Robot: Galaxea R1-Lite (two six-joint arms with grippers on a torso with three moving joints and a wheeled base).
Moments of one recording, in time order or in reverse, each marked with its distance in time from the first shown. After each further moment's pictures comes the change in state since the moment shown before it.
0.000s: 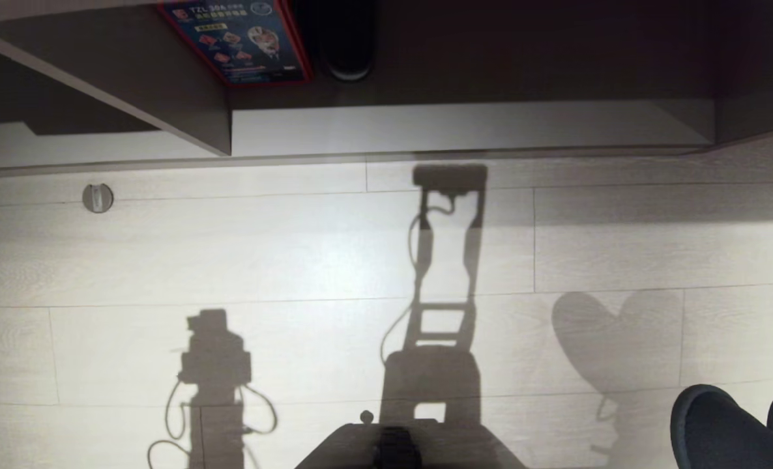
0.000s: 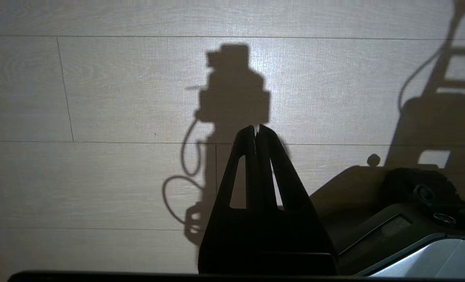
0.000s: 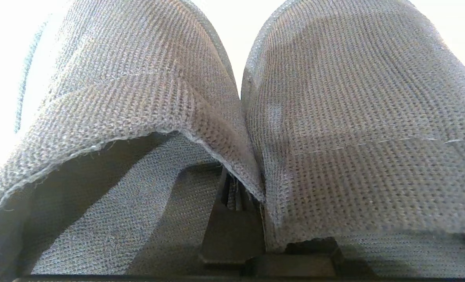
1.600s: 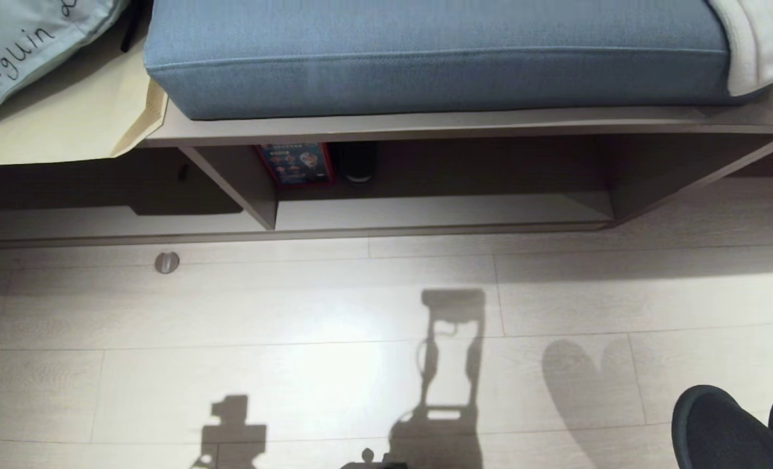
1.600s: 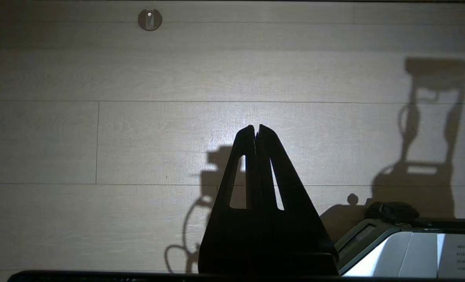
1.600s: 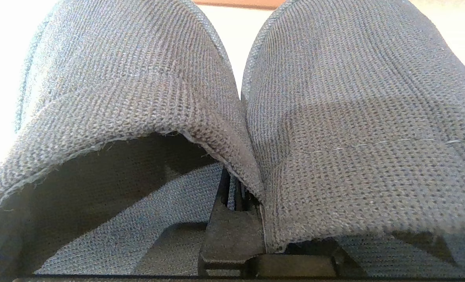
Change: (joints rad) left arm 0.000 0.000 0.000 0.001 -0.001 0.001; right arm 0.000 0.002 0.000 0.000 0.000 0.000
